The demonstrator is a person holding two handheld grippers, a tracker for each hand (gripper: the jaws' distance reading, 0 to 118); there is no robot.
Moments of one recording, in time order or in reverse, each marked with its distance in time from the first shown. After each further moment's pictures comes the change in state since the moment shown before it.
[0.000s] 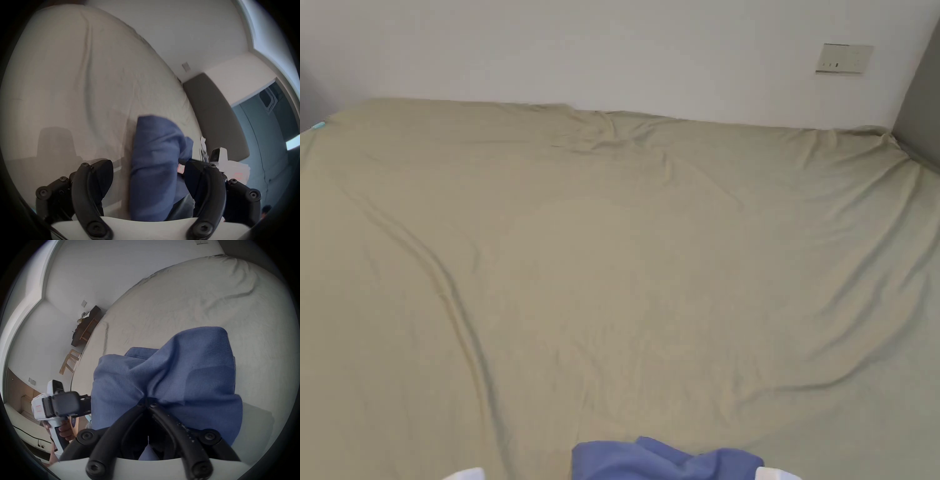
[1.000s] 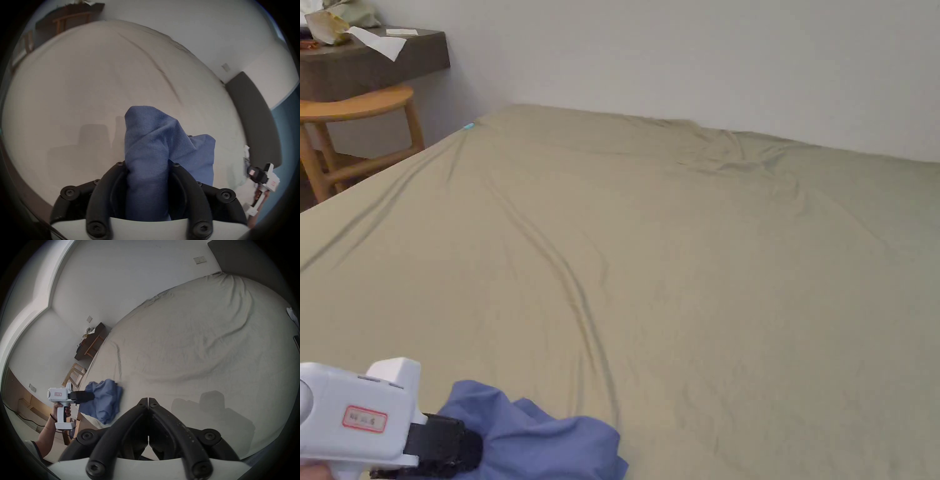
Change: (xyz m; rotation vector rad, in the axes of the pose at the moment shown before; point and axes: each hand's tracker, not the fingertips) left arm -0.111 0.151 0.174 0.035 0.539 -0.033; right arm -0.044 0.020 0.053 0.185 -0.006 0.004
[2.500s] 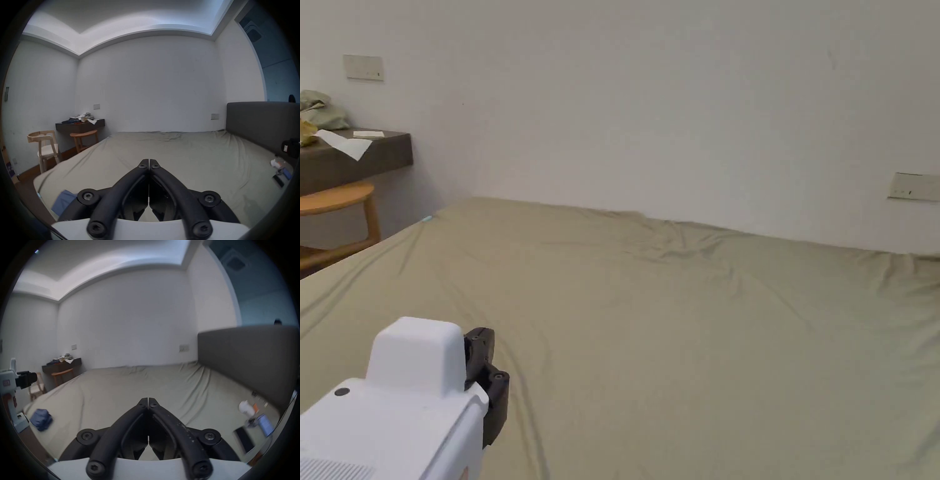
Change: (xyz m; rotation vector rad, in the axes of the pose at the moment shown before) left arm 0.246 -0.068 0.113 0.962 0.190 -0.356; right arm -0.034 0.046 0.138 0.725 -0.447 0.454
